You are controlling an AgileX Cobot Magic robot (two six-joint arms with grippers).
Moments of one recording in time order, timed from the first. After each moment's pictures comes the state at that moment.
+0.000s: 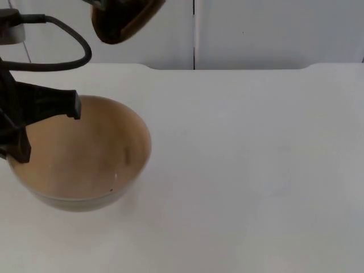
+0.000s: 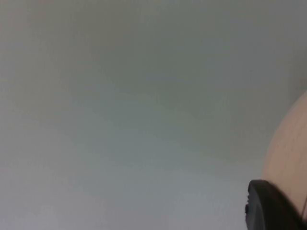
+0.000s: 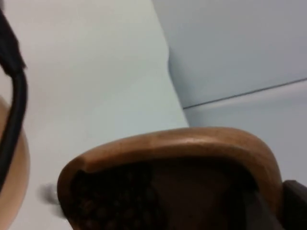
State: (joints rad) right arm 1.16 2.04 -2.09 -0.83 1.20 0.00; left arm -0.41 1.41 -0.81 0.19 0.76 -0.64
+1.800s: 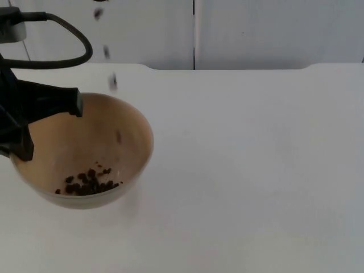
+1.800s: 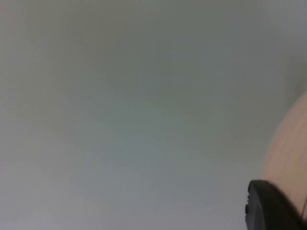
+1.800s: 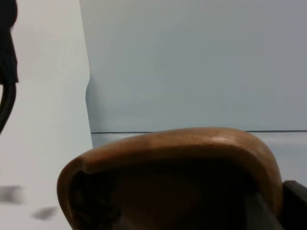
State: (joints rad) right arm 1.28 2.04 -2.09 -1.12 1.20 -0.15; left arm -0.41 1.41 -0.81 0.18 0.75 -0.64
